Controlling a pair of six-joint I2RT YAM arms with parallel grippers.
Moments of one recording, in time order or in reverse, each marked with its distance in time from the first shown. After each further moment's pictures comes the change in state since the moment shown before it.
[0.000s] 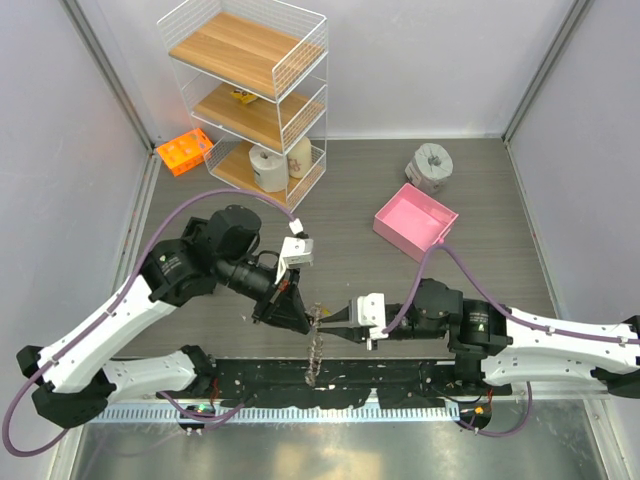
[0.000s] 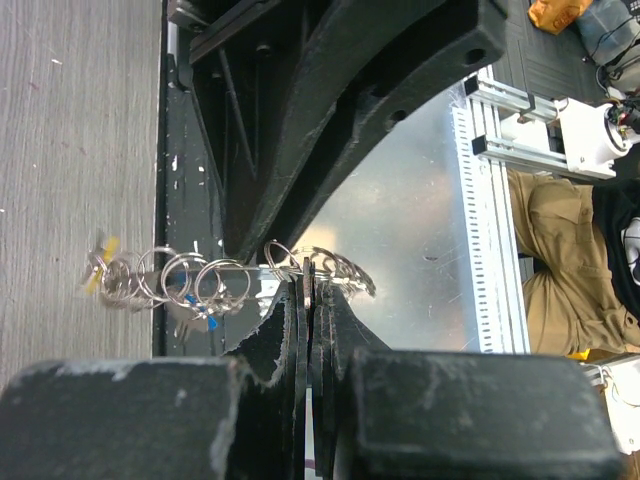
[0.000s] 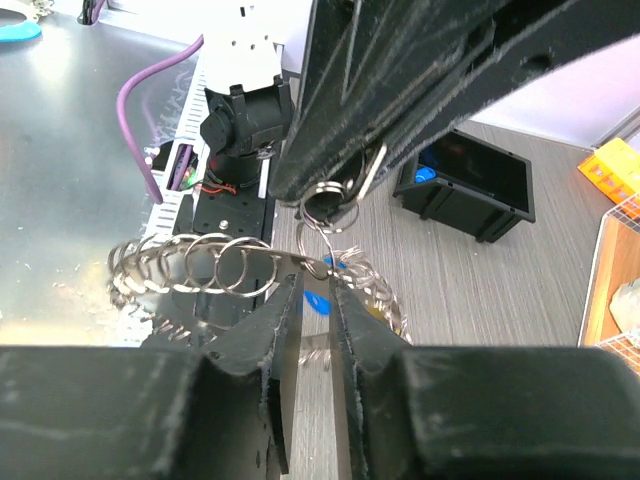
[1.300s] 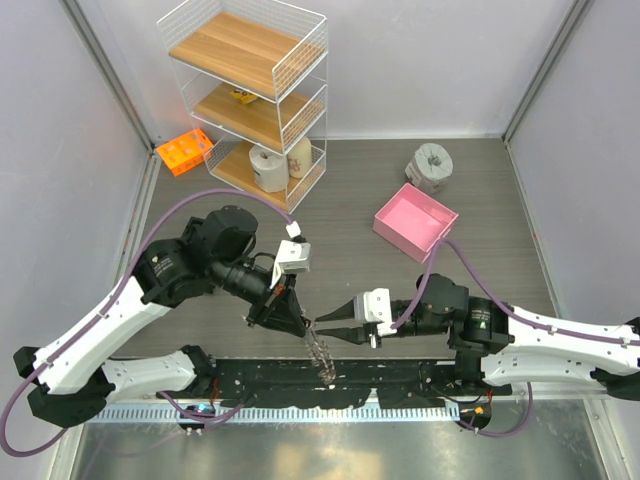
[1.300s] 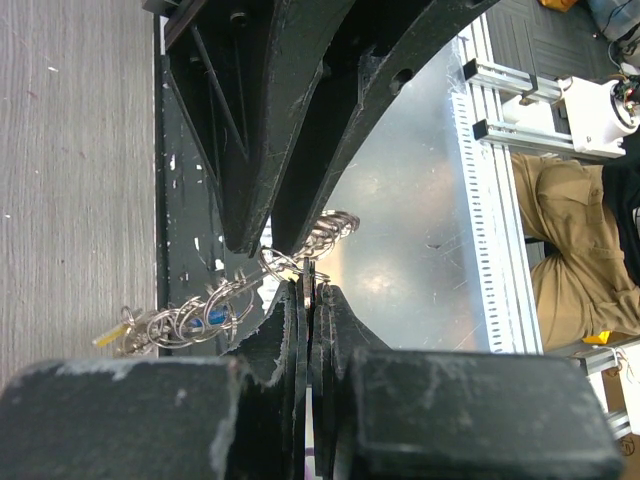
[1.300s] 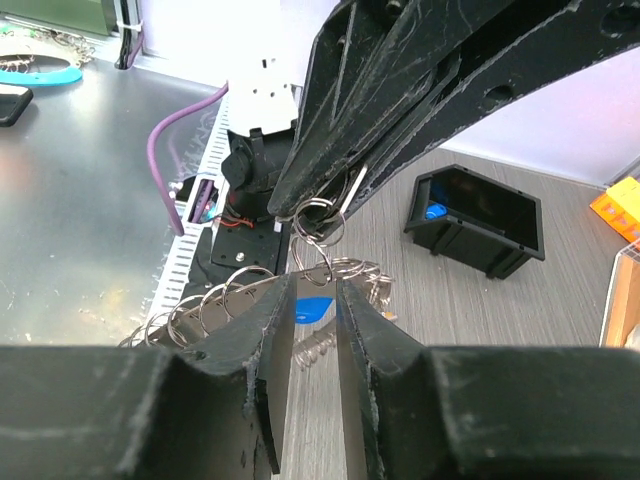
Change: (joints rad) left arm -0.020 -0.011 0.044 -0.059 -0.002 0.055; right arm -0.019 0.008 0.023 0.040 -0.082 0.029
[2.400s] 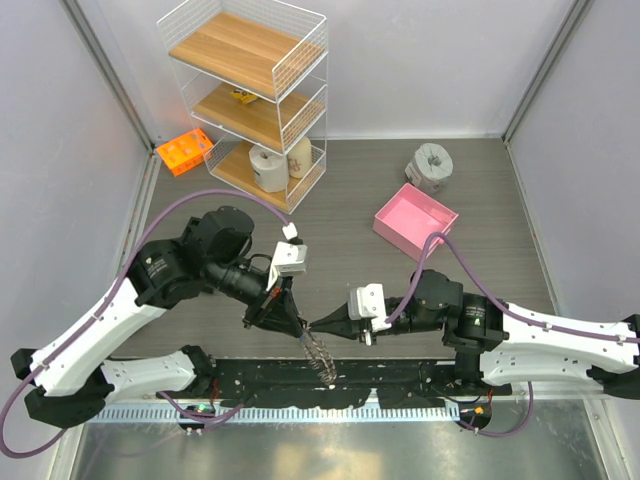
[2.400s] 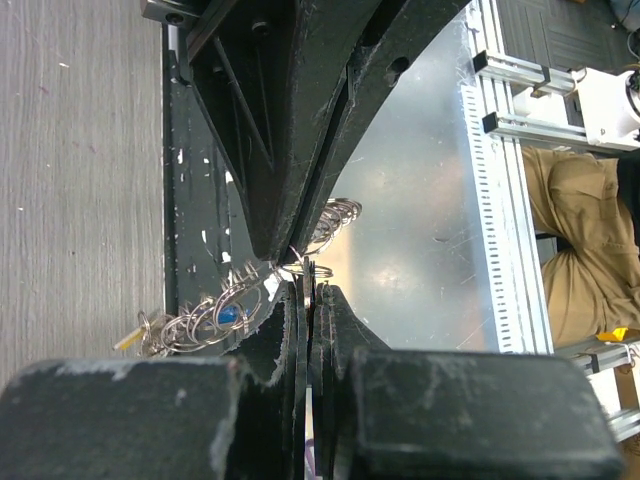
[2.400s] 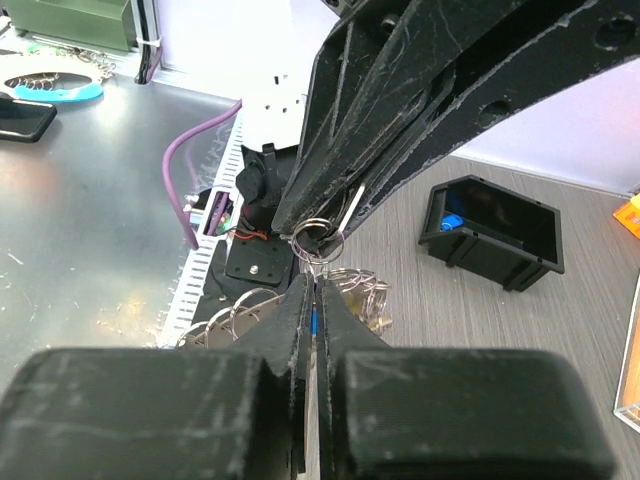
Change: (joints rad) left arm -0.006 -0.008 0.024 -0.042 -0.020 0.019; right arm -0.013 0.051 0.045 0.012 -0.042 0.029
